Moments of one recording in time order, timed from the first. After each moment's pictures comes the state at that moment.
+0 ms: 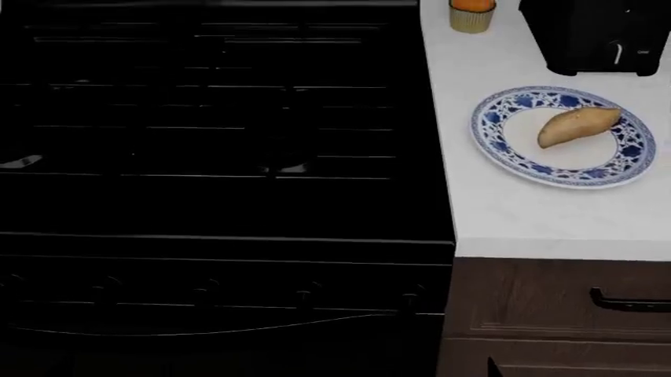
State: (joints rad) left arm -0.02 -0.05 0.05 0.00 -0.06 -0.02 -0.05; right arm 0.02 0.05 -0.06 0.00 0.03 -0.02 0.08
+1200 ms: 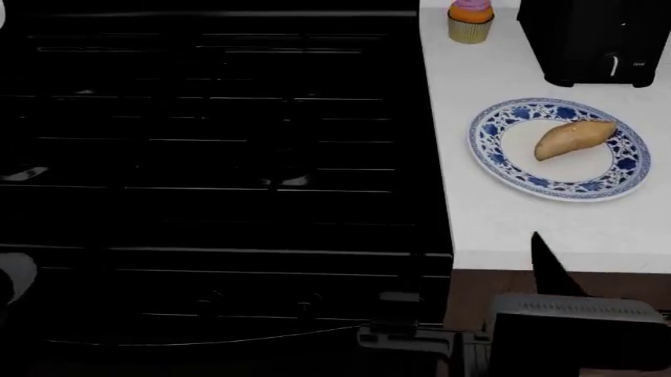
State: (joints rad) left arm -0.28 -0.14 -0.01 0.74 -0.33 -0.92 -0.27; right arm 0.20 0.17 -0.06 -0.66 0.24 0.65 0.23
